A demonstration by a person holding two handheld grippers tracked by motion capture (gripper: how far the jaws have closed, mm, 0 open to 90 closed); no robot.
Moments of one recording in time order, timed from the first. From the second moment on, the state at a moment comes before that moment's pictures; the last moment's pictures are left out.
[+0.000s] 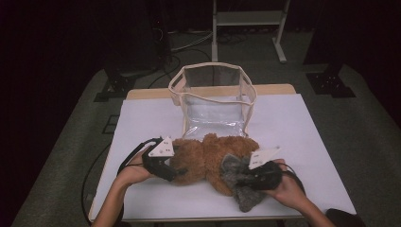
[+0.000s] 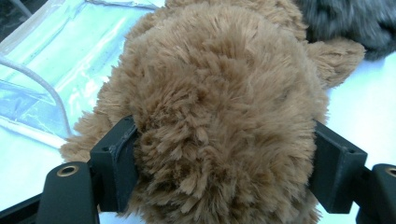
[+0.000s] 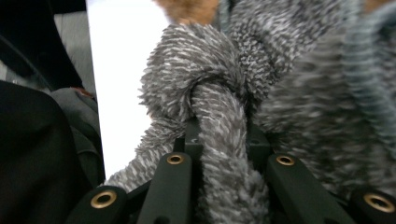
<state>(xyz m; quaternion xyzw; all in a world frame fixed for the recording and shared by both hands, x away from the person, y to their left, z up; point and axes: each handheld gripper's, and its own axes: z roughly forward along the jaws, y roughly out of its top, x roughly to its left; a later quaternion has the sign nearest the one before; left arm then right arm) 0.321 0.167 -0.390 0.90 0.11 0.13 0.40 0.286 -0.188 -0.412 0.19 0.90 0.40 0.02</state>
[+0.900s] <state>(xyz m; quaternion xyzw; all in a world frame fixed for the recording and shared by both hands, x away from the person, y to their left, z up) 0.317 0.174 -0.397 0.89 0.11 0.13 0.41 0.342 -0.236 -0.406 0.28 0.81 0.51 -0.04</state>
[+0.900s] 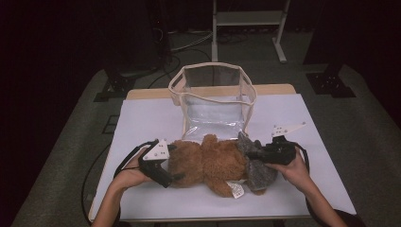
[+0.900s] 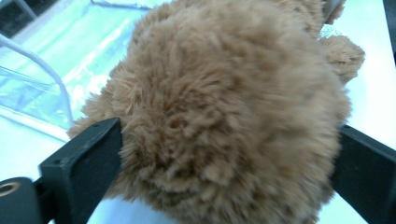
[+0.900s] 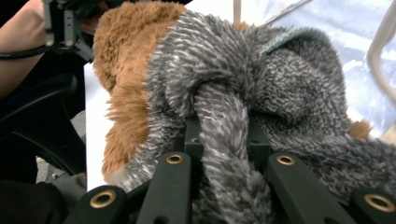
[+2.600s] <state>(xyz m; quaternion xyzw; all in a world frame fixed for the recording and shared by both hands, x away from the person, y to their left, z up) 0.309 0.174 -0.396 0.90 0.06 0.12 0.41 0.357 -0.231 -0.409 0.29 0.84 0.45 -0.02</state>
